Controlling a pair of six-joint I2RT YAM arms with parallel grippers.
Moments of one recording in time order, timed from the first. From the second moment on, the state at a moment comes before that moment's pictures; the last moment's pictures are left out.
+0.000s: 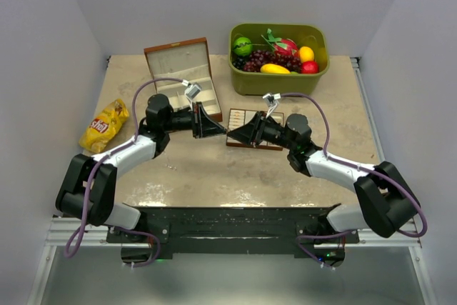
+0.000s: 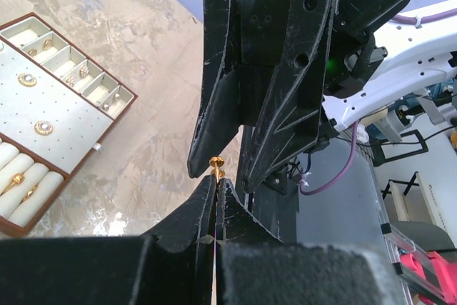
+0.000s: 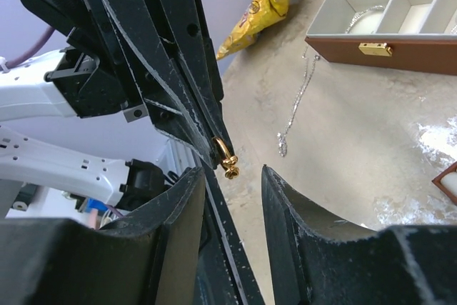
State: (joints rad) left arm -0.35 1.44 0.73 0.63 1.08 -0.65; right arm 0.57 1.36 0.59 0.76 -0.57 0.86
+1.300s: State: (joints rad) left arm -0.35 1.47 0.70 0.73 1.09 -0.73; right arm 0.57 1.37 0.58 0.82 -0.57 0.88
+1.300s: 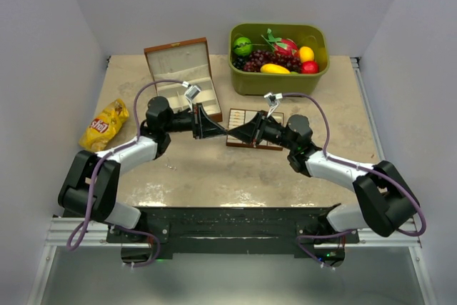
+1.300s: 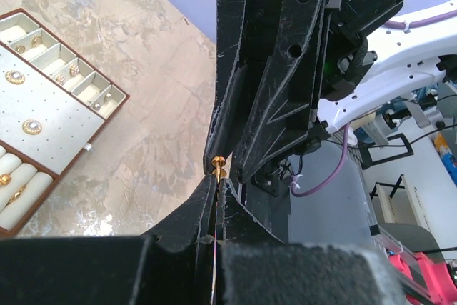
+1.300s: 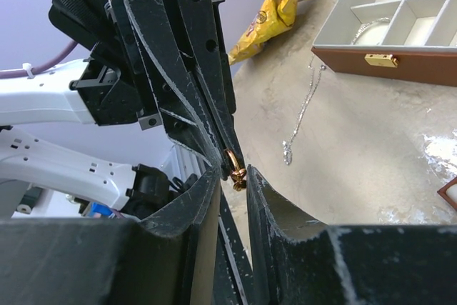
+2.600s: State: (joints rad) left arm -0.35 1.48 0.69 0.77 1.09 -0.75; right arm 0.57 1.38 0.58 0.82 -0.57 0.88
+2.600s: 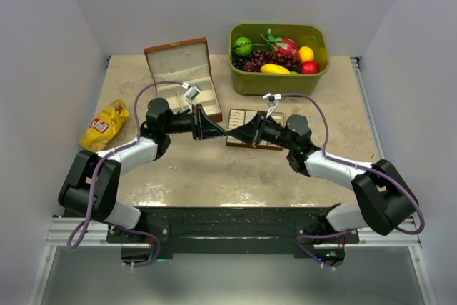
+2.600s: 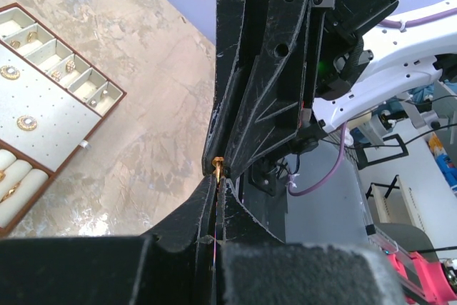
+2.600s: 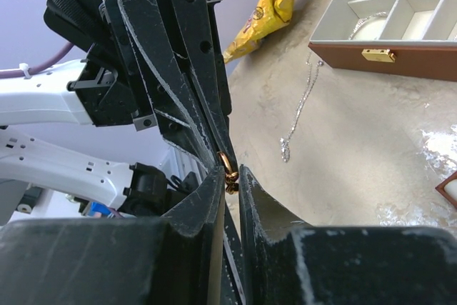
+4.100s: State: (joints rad) left arm -0.28 1.14 0.84 -0.29 0.26 -0.07; right arm 0.67 1.67 1.20 -0.25 0.01 -0.12
